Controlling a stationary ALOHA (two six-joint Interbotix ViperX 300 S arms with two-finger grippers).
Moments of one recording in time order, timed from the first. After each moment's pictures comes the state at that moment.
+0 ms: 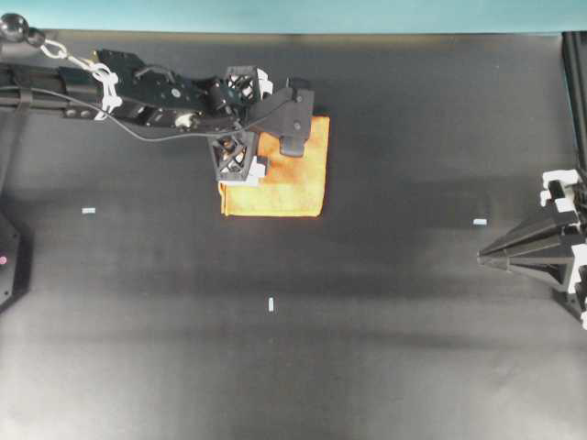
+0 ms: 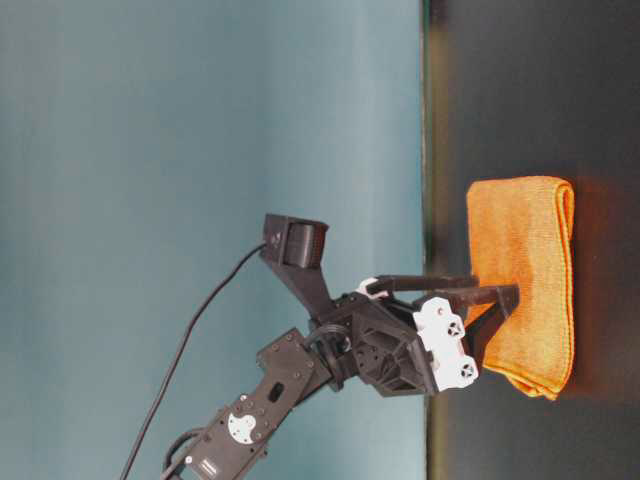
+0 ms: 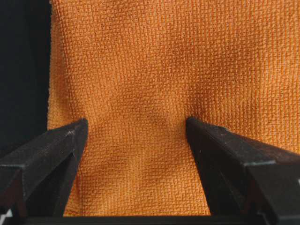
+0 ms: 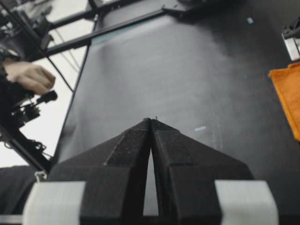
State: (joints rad) left arm 0.40 0.32 0.40 0.05 0.17 0.51; right arm 0.18 -1.02 1.21 0.00 -0.05 0.40
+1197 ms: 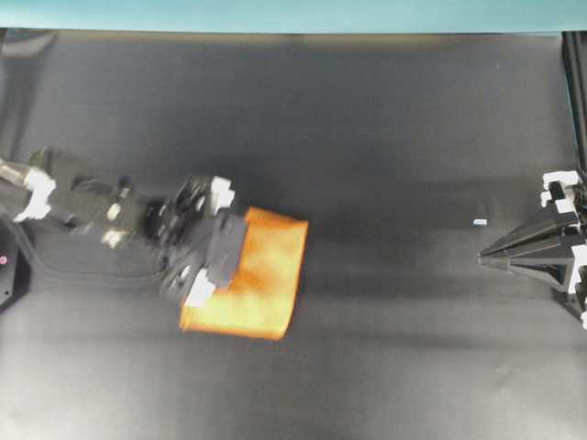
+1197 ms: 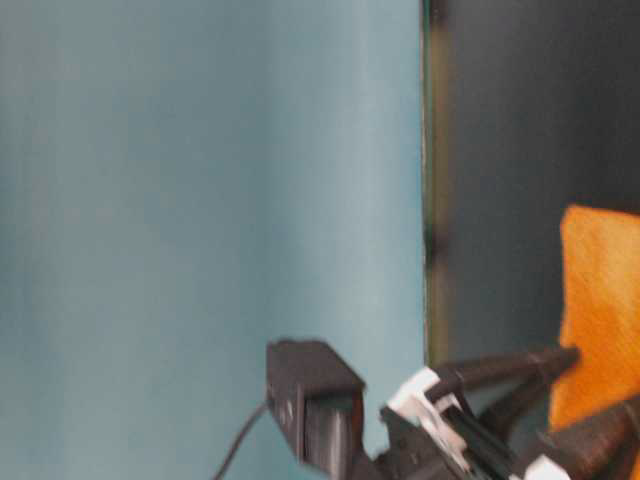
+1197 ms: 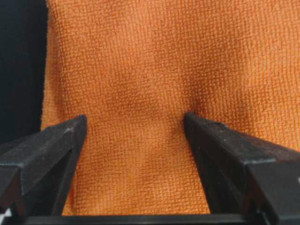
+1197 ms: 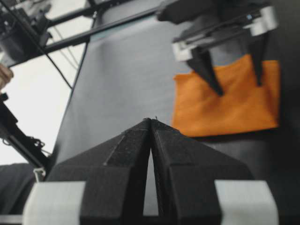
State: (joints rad) left arm 0.01 0.11 0.78 0.05 0.16 0.25; right arm 0.18 -1.03 1.22 0.00 -0.05 0.40
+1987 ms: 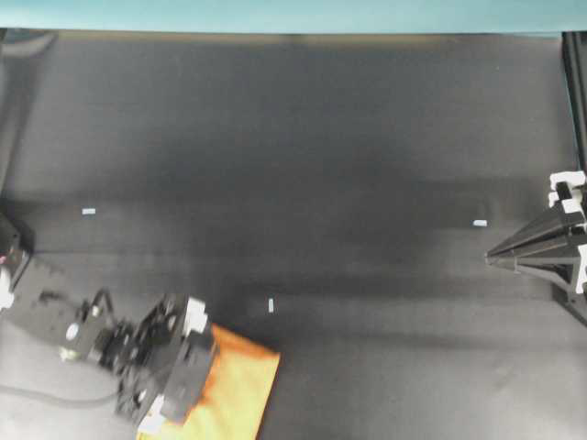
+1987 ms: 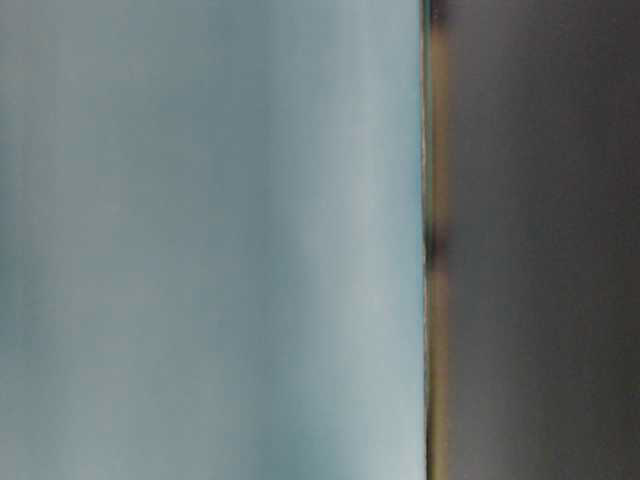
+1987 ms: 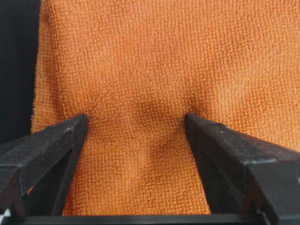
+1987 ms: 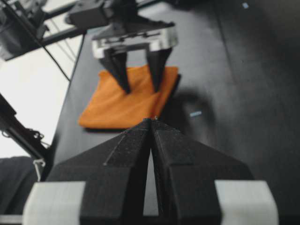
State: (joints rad) left arm -0.42 0.11 0.78 0.05 0.15 -0.09; right arm 0.18 -1.08 1.23 0.02 0.02 0.40
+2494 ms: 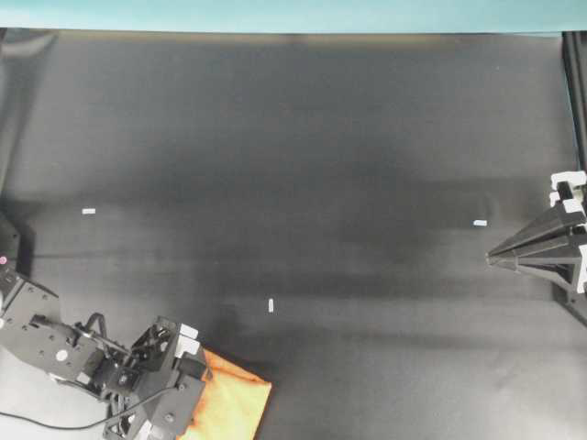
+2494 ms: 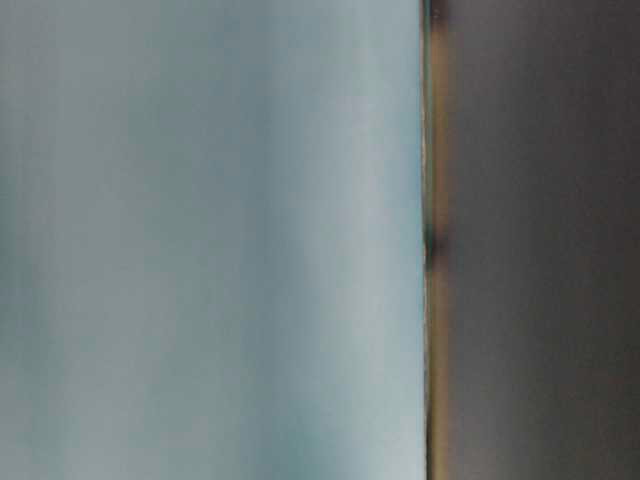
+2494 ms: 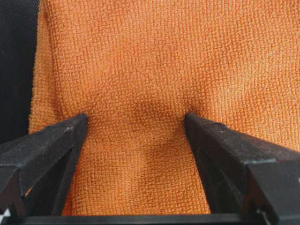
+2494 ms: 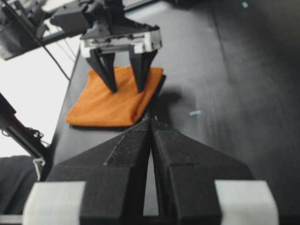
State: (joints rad) left arm -0.48 0.12 0.78 0.05 0.15 -0.13; right arm 0.18 -1.08 1.23 0.02 0.03 0.40
